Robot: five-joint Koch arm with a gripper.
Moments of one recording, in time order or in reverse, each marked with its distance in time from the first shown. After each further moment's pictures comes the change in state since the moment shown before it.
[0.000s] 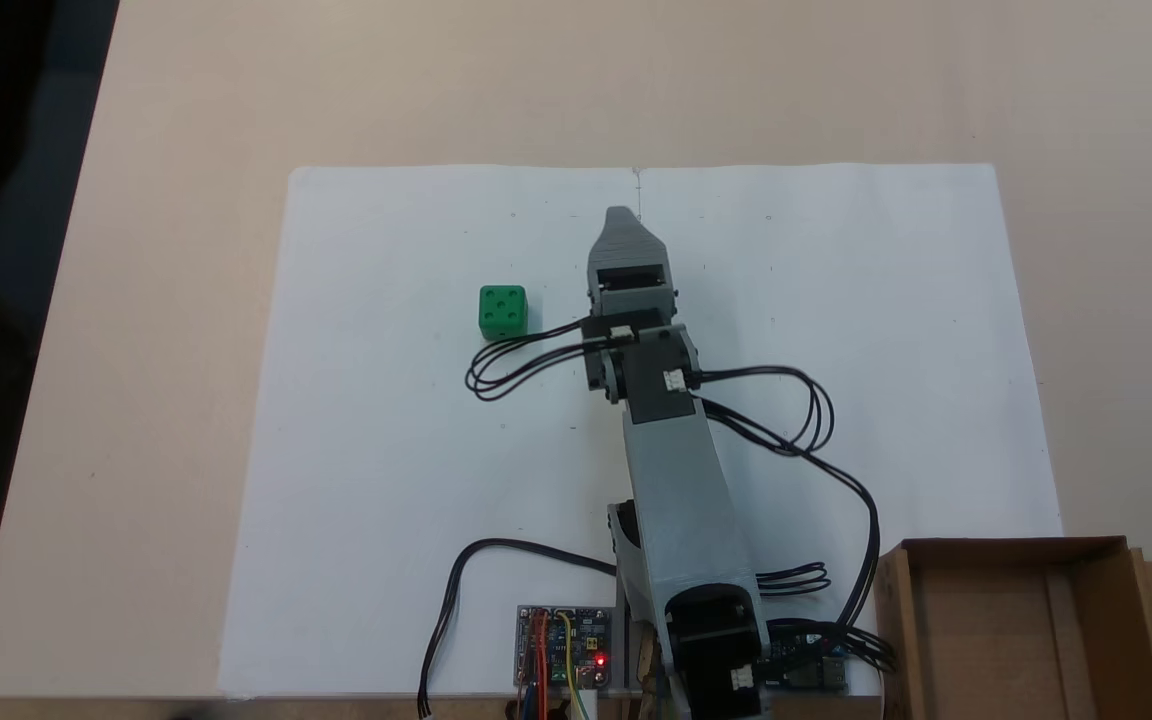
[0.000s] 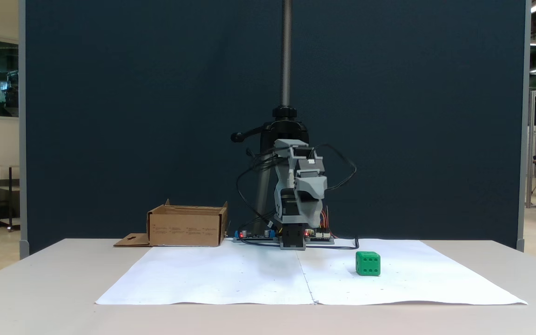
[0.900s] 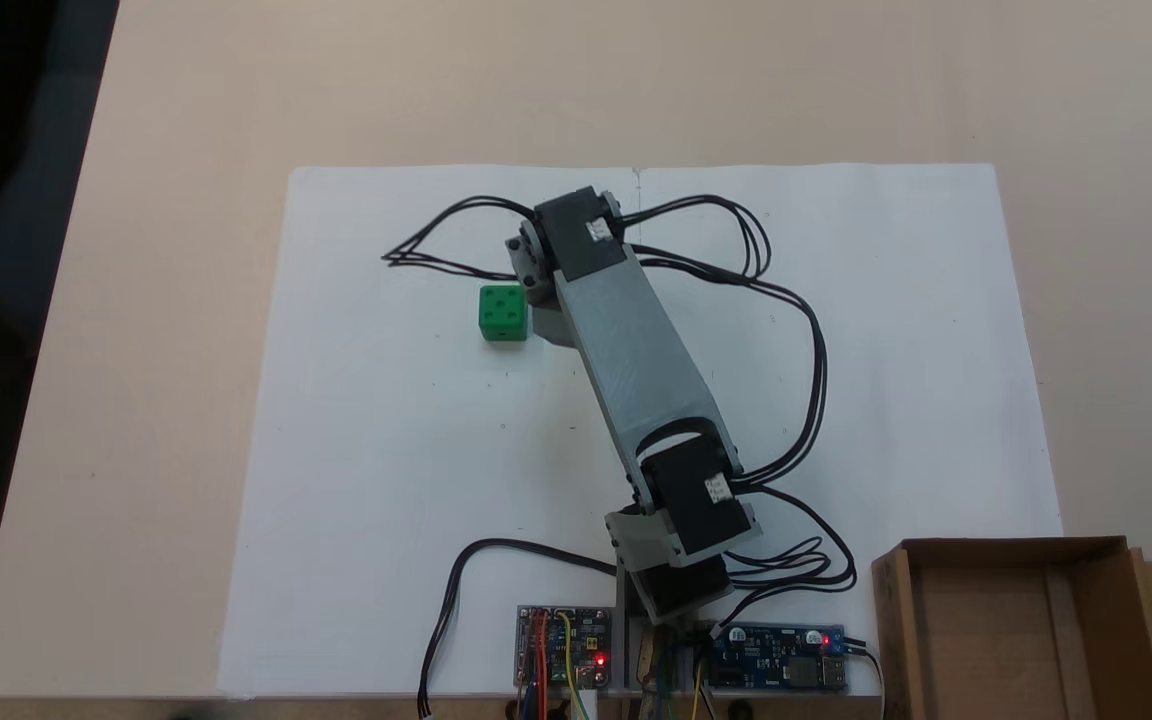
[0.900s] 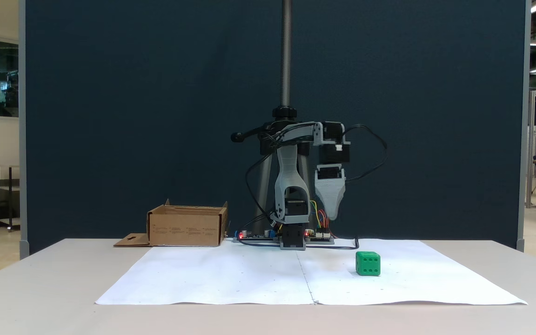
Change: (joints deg) arm -12.0 -30.9 -37.4 43.8 28.4
